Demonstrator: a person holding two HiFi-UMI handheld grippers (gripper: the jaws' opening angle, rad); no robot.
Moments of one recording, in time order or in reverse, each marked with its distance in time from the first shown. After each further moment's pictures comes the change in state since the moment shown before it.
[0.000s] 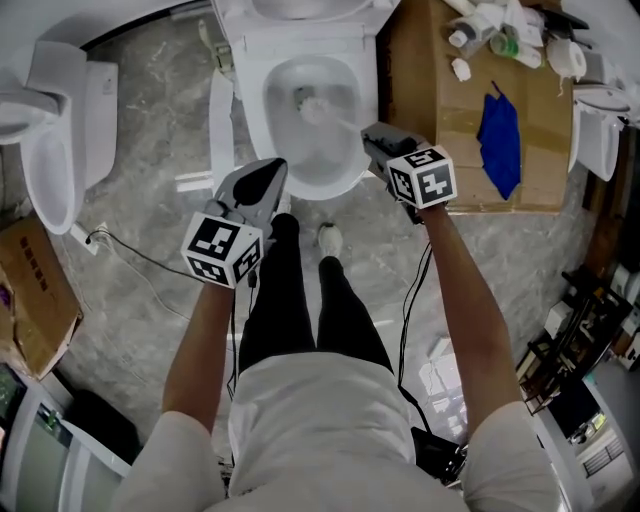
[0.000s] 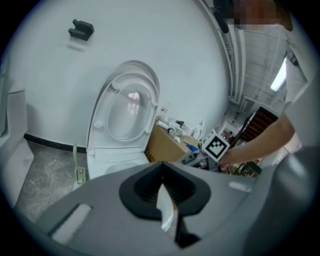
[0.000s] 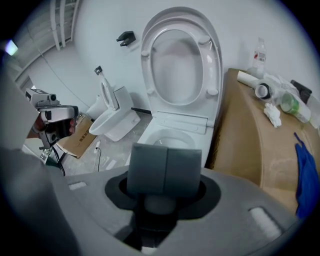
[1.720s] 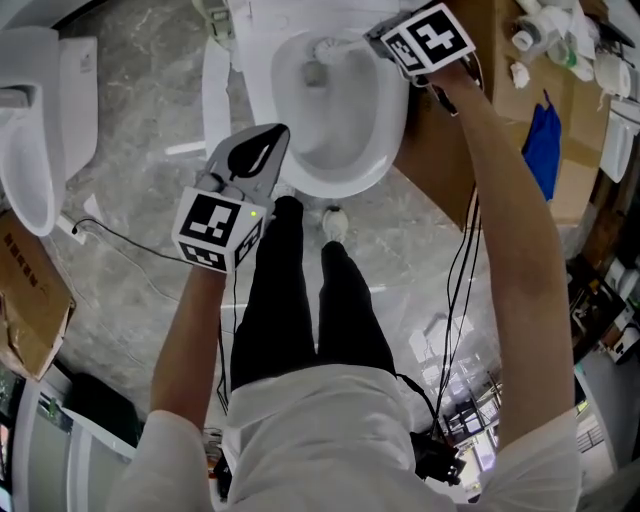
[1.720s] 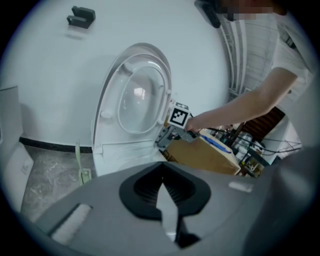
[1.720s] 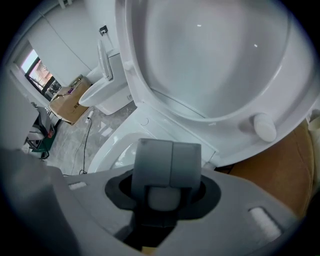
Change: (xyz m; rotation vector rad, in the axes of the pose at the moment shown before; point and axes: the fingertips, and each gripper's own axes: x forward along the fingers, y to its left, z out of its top) left arm 0.054 0.091 -0.031 0.059 0.056 0.008; right arm 0.146 -0.085 0.125 -0.296 0.310 -0.046
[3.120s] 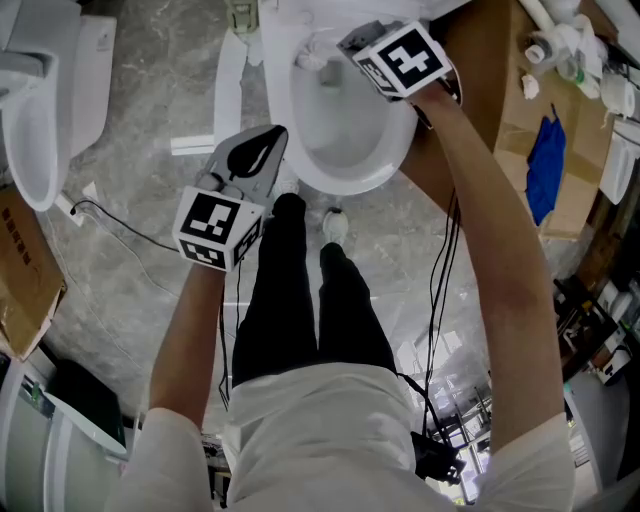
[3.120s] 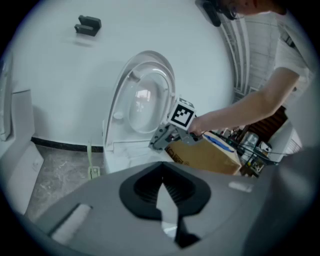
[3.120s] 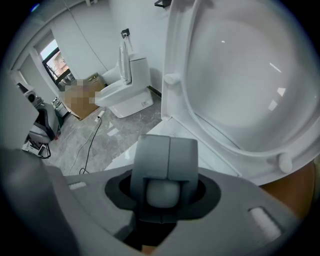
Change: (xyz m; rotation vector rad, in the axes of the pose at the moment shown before) left arm -0.036 0.005 -0.019 -0.019 0.007 0.070; right arm -0.003 0.087 0.046 -0.141 -0.109 0.029
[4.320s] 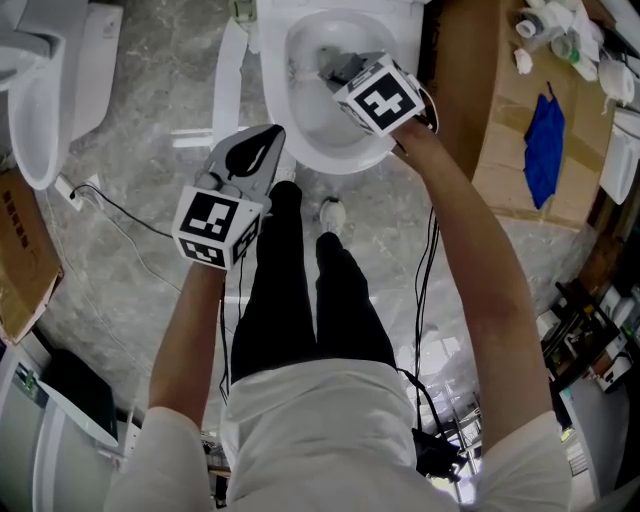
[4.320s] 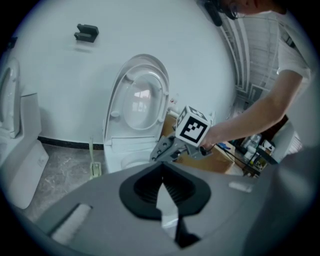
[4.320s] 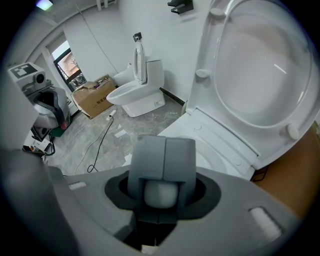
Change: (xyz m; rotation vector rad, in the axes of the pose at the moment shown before) left arm -0.025 -0.048 -0.021 0.002 -0.018 0.047; right arm -0.009 0.094 -0.054 -0.045 -0.060 0.059
